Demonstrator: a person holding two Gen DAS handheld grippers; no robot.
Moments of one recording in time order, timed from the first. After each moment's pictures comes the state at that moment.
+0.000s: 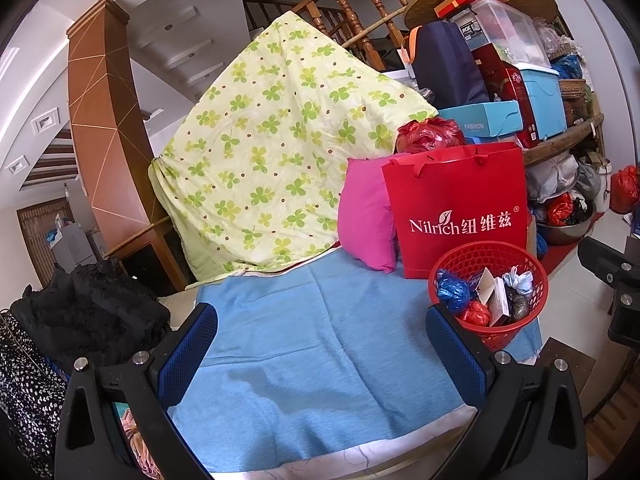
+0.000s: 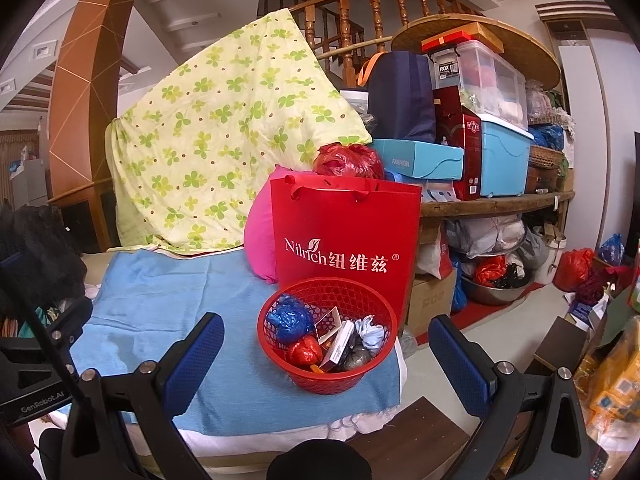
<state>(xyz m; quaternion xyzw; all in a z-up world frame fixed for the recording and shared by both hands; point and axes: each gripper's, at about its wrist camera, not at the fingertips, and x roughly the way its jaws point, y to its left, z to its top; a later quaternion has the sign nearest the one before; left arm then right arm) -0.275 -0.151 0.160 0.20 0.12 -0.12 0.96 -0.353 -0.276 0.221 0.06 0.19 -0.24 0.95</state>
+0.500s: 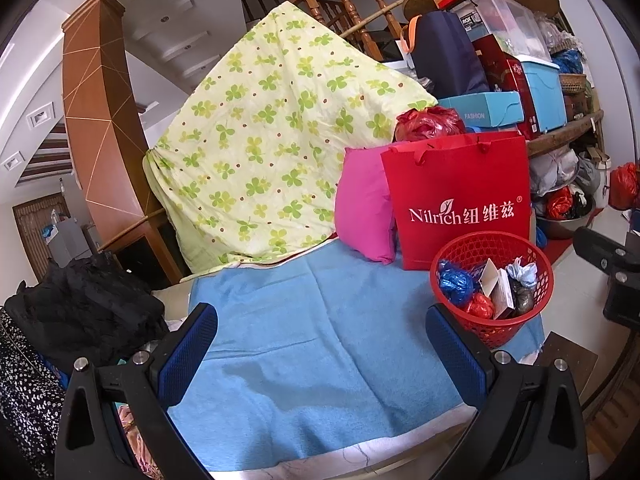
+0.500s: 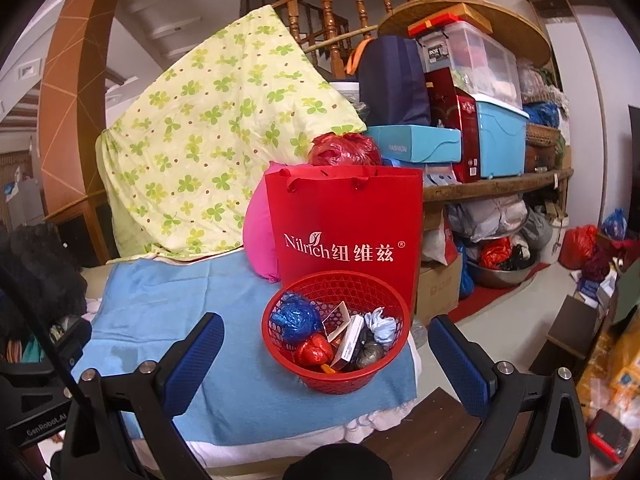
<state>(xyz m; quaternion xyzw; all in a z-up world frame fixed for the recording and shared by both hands) -0.257 -0.155 0.145 0.20 0.13 -0.13 0.96 -0.334 -0.286 0.205 0.10 0.19 -0.25 0.94</state>
